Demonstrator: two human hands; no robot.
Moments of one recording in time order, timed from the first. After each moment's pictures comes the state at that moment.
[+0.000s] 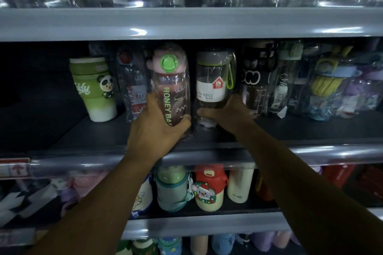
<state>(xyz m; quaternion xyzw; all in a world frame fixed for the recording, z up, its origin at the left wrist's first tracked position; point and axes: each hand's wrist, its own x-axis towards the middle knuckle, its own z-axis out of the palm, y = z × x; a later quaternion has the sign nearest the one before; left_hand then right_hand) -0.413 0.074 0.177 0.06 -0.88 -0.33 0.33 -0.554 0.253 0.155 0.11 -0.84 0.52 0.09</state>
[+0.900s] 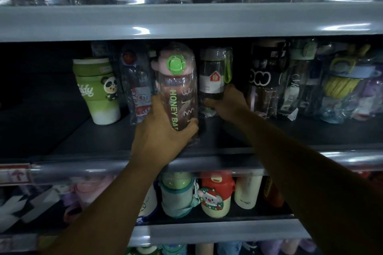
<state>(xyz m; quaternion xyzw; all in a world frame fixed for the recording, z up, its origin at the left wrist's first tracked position) -0.415 0.071 0.177 0.05 -0.88 -0.34 0.34 -0.570 0.229 0.189 0.11 -0.87 0.47 0.12</state>
